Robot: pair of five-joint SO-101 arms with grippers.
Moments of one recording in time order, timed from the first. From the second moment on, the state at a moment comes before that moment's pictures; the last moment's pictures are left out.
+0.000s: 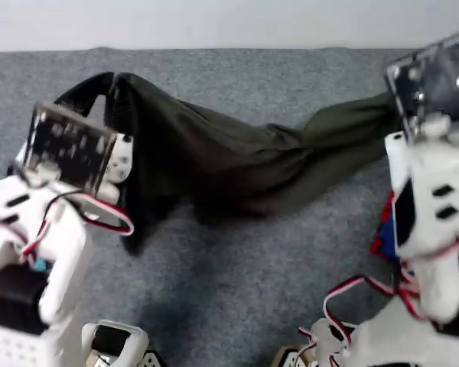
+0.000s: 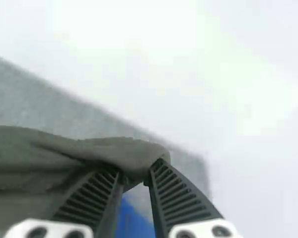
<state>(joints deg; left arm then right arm) 7.8 -50.7 7.8 61.5 -13.7 8.5 -26.4 -48.7 95.1 36.3</state>
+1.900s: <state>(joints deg) 7.8 -60.1 -7.8 85.2 -25.1 20.9 -38.4 -55.5 91.0 55.9</state>
